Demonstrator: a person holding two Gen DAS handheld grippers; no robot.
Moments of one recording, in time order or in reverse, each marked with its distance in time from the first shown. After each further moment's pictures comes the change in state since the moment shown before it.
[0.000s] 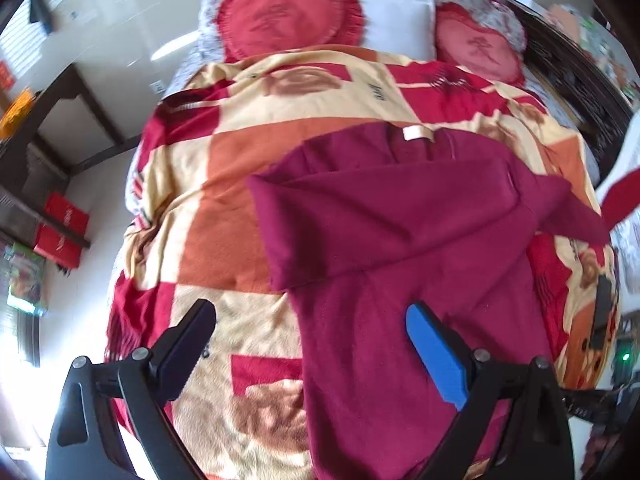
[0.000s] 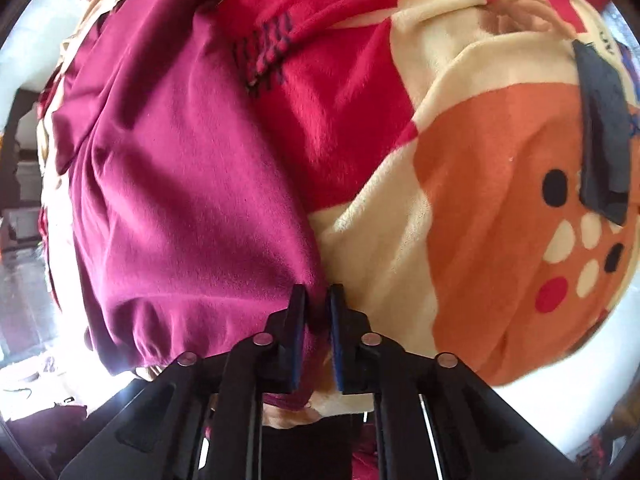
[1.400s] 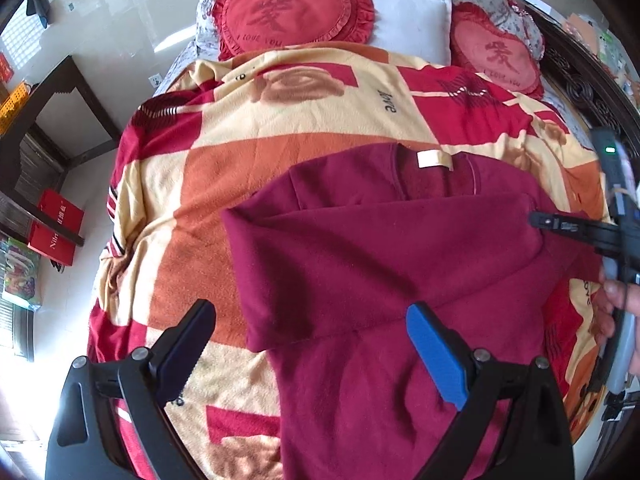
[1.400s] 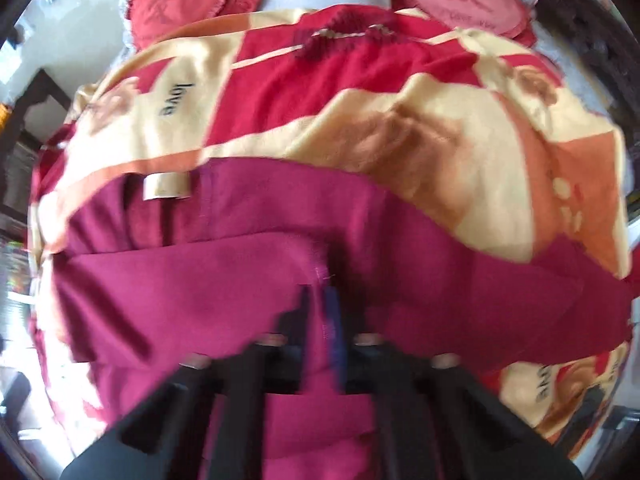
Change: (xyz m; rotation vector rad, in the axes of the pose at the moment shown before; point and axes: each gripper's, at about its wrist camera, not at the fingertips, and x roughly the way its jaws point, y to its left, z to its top) left arm 0.055 -0.015 0.056 -0.058 0.021 0.014; right arm -0.026 0.168 0.249 -0.245 -0.343 -0.124
